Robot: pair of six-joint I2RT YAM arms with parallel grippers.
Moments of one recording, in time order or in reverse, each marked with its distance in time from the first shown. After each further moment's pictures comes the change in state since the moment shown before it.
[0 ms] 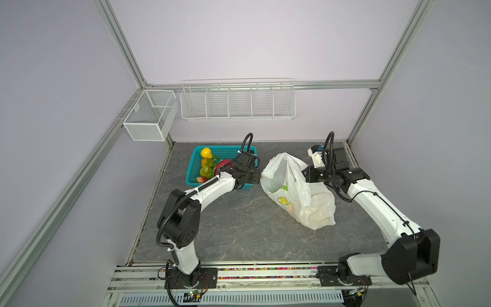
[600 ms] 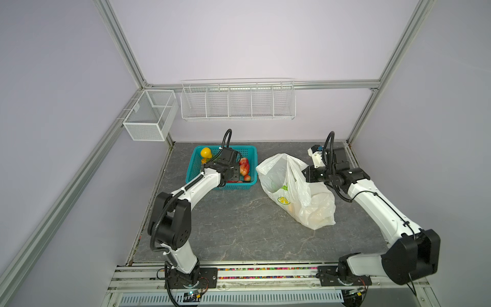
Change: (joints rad) left arm 0.183 0.023 0.003 -0.153 -0.055 0.024; right arm 0.000 -0.002 0.000 0.000 0.002 -0.005
